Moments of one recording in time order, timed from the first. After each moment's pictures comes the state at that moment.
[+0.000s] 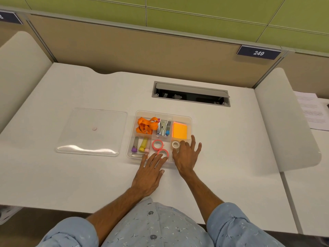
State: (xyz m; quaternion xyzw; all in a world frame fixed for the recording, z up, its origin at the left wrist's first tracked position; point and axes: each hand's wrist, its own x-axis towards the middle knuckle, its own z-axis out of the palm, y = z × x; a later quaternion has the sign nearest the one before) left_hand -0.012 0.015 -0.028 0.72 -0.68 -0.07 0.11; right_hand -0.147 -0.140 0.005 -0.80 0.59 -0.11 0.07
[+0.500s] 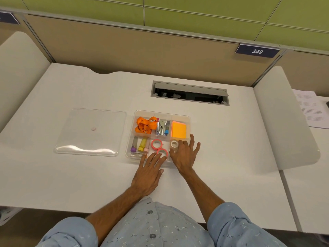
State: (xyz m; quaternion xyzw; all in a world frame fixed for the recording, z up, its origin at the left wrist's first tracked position) left_hand -0.012 0.015 -0.022 0.72 -0.68 -0.09 0.10; right_hand -0.145 -0.139 0.009 -0.81 0.57 -0.12 0.08
